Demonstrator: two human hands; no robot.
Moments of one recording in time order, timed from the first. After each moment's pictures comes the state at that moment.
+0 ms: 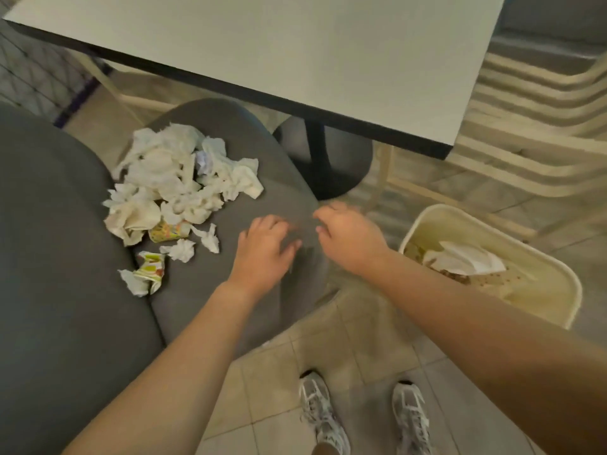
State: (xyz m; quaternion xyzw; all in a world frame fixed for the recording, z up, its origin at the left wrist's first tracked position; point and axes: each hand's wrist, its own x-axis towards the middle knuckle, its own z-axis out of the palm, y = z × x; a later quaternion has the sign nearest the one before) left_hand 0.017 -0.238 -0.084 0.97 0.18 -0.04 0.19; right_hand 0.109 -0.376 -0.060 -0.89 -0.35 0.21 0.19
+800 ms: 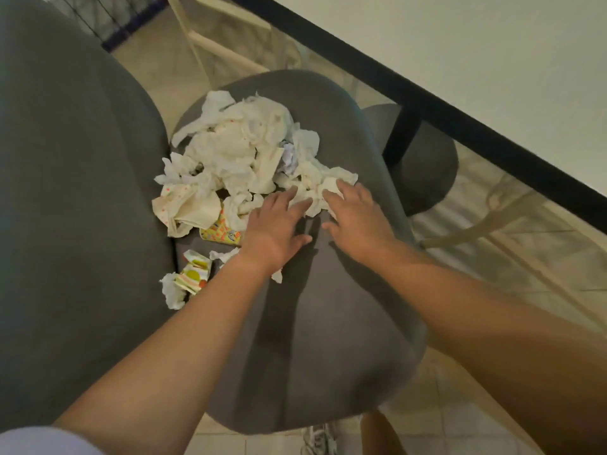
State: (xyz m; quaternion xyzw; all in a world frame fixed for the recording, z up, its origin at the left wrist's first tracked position) left_hand 0.046 -0.048 -0.147 0.94 0.26 -0.13 0.15; right_hand 0.157 -0.158 -0.132 -0.86 -0.43 0.27 0.06
